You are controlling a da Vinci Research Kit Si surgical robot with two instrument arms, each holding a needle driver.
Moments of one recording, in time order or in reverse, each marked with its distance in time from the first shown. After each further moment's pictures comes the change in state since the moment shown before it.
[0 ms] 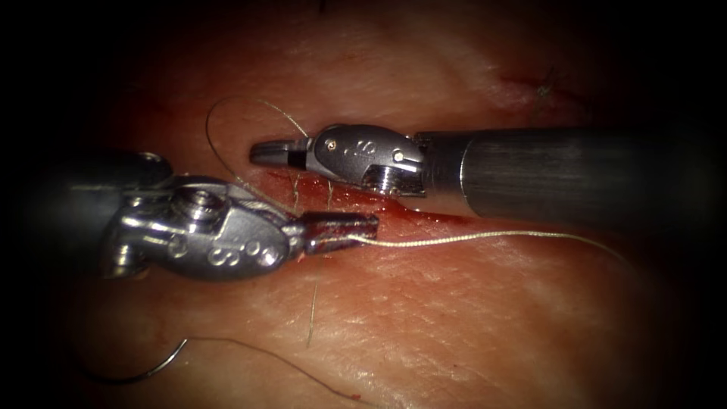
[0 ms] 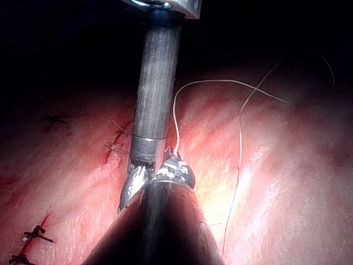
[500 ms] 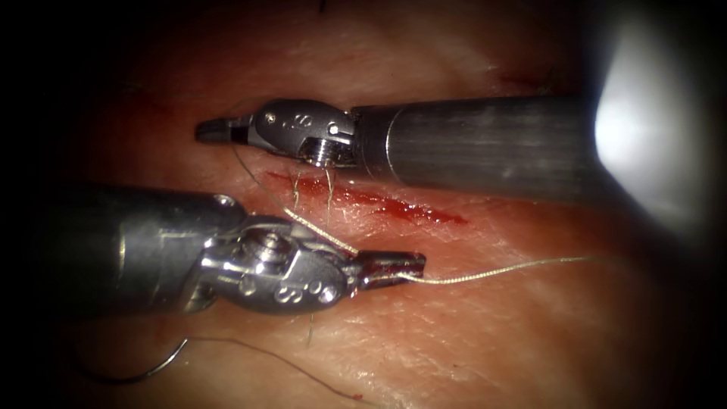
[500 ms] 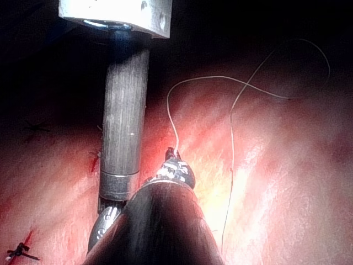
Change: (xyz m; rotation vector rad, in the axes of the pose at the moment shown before) right arm 0.000 0.003 0.006 0.016 0.070 0.029; left arm 0.000 0.002 0.004 -0.032 0.024 0.043
